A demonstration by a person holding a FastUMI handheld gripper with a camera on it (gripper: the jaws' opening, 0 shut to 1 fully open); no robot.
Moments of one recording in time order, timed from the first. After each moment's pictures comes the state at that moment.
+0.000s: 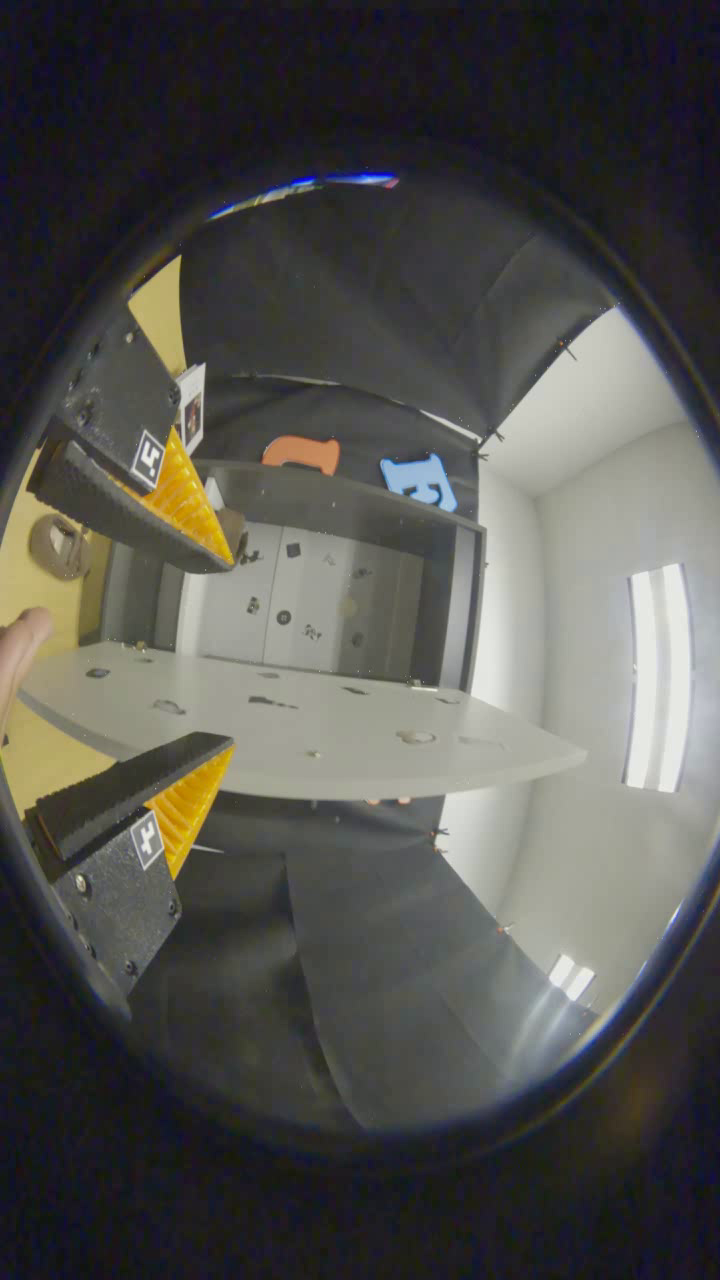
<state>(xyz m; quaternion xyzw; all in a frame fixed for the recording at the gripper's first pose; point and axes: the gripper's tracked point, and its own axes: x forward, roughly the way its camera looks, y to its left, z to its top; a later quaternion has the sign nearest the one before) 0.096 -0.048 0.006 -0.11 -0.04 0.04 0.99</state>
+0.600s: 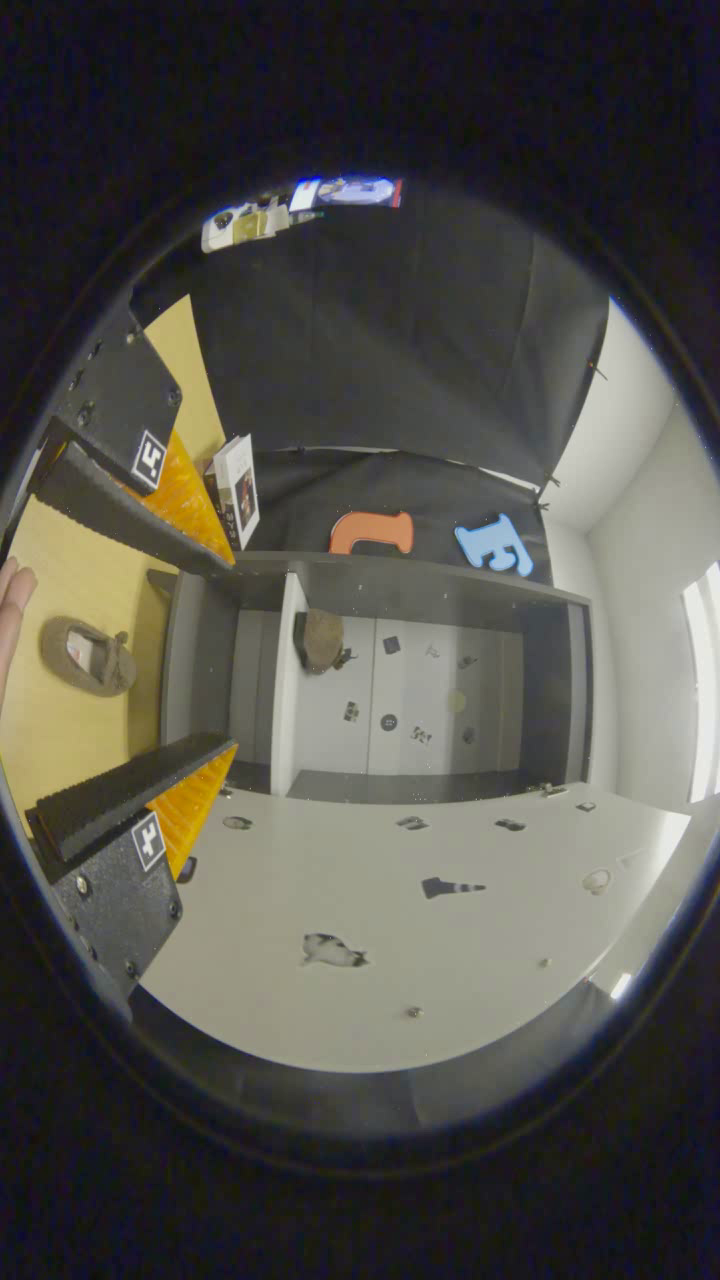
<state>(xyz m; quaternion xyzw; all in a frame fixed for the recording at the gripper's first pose) 0.165 0.036 -0.159 -0.07 0.08 0.11 0.99</state>
